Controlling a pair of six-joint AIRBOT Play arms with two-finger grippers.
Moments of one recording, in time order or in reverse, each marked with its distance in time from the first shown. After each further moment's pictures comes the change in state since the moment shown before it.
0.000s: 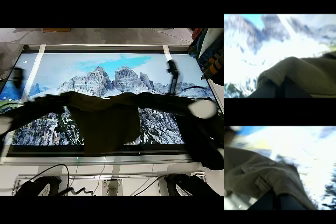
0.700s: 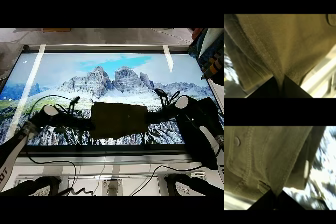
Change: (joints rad) left arm -0.157 -0.510 -0.021 -0.102 -0.323 -0.115; right arm -0.221 -0.274 -0.058 -0.330 0.394 0.014
